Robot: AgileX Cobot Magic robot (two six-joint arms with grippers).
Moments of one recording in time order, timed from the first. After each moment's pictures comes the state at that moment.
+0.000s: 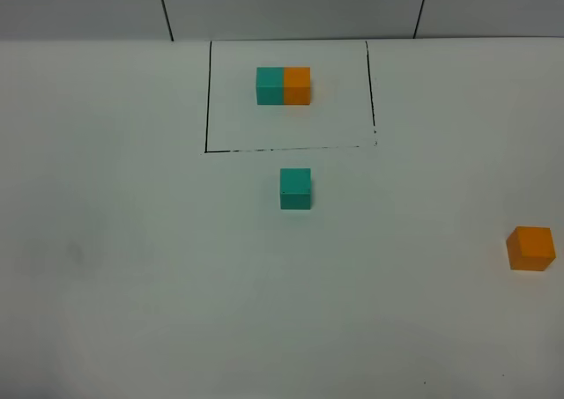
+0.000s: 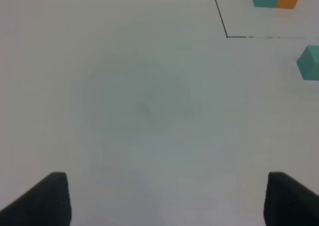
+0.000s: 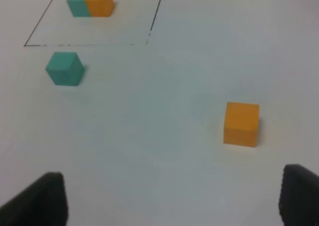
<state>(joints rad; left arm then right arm) -0.02 0.00 -0.50 -0.07 1.05 0.02 0.04 0.00 -0.49 0.23 1.06 -0.06</state>
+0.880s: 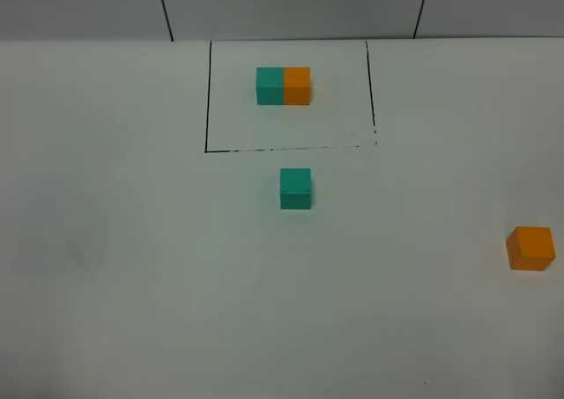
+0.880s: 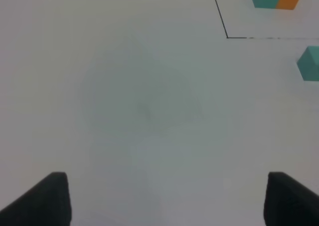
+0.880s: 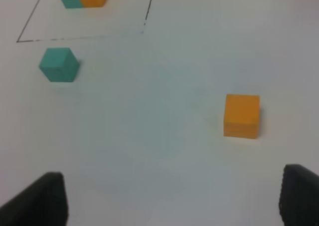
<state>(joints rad) -0.02 0.00 -0.50 -0.07 1.05 0.02 0.04 0.18 -0.51 0.22 0.99 -0.03</state>
